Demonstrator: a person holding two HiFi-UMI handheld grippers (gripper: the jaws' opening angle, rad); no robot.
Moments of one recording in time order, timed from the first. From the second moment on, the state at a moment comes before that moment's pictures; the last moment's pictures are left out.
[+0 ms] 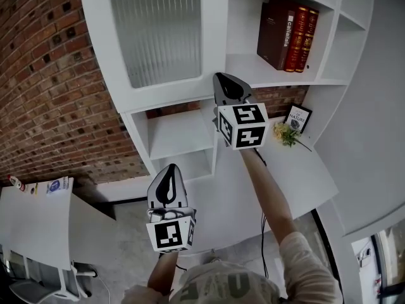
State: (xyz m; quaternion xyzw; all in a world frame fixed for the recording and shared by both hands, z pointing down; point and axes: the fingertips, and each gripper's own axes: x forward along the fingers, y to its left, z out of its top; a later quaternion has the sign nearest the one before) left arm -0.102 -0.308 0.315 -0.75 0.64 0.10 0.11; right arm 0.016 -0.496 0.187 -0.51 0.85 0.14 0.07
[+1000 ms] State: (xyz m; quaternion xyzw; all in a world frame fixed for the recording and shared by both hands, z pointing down) left arm -0.056 -0.300 0.288 -0.79 0.59 0.11 0.13; right arm 0.098 -0.368 0.128 -0.53 0.81 0.22 0.13
